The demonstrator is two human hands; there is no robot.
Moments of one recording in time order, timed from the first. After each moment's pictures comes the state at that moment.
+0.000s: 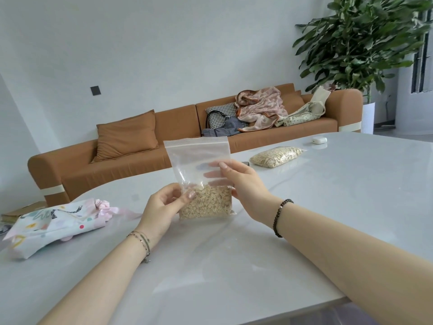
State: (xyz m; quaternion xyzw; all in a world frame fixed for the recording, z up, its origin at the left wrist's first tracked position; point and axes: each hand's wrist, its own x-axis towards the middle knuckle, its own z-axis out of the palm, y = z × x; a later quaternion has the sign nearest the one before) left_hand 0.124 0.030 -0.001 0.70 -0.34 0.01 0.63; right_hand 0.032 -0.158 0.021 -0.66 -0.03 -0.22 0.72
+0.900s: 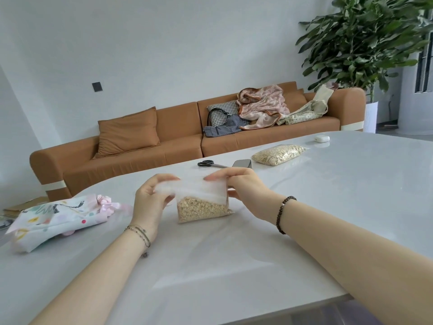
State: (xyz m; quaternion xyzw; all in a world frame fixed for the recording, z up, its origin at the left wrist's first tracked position) left_hand 0.130 0.037 0.006 0.63 -0.29 0.08 0.71; right_hand 0.036 -0.159 0.016 -0.70 -0.01 -0.17 0.70
